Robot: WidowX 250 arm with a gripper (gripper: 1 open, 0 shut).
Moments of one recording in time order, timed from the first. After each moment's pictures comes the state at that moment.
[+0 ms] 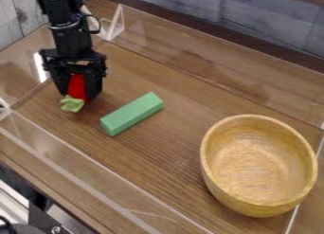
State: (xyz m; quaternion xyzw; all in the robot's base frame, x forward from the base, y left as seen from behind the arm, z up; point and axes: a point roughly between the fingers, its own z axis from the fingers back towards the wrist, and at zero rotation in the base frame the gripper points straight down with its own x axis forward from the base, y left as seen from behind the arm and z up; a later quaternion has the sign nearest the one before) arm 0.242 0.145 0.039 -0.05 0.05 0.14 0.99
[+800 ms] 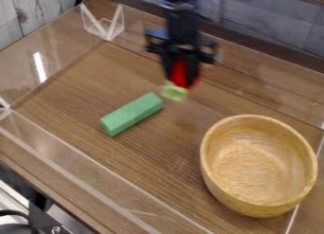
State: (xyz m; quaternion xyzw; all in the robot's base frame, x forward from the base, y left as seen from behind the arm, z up) arm 0.314 -0.004 0.066 -0.05 0.03 0.02 1.00
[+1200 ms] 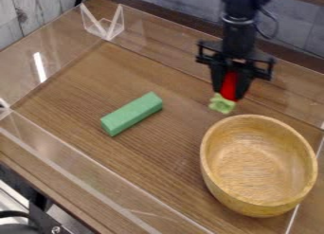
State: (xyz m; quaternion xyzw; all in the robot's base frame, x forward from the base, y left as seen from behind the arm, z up) arm 0.332 -0.051 0.061 -0.03 0.03 0.02 1.00
